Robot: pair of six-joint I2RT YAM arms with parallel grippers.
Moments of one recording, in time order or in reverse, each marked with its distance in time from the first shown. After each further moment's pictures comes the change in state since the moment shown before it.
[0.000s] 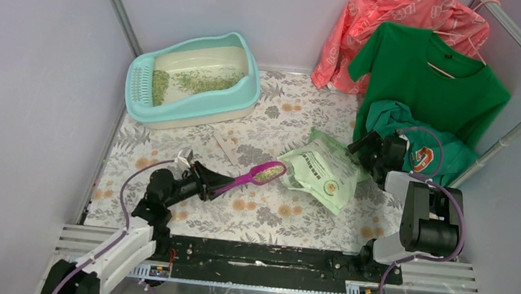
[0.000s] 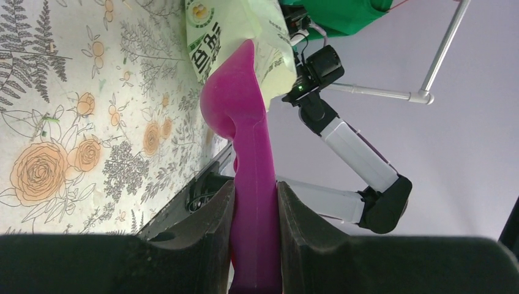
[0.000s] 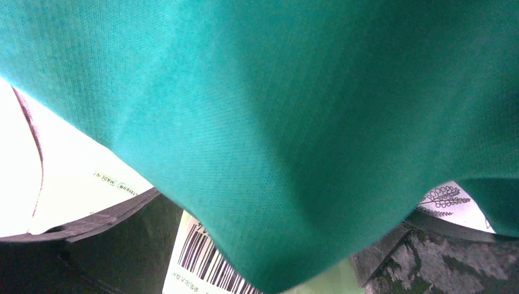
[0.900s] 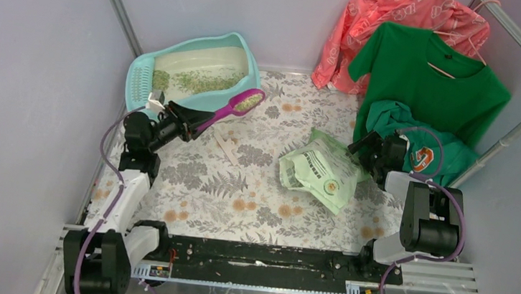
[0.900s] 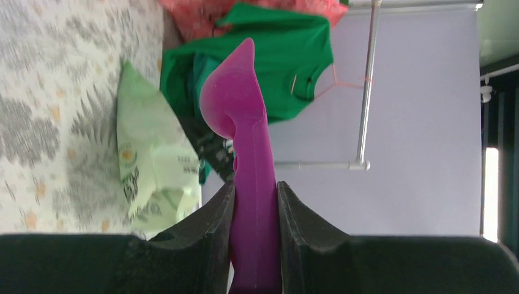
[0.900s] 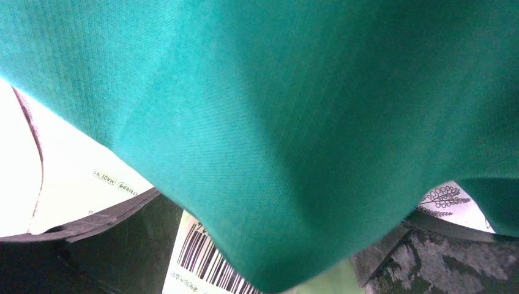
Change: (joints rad) left arm 0.373 0.284 0.510 -0.089 0.173 0.039; right arm 0.000 0.000 0.000 0.000 0.000 0.000
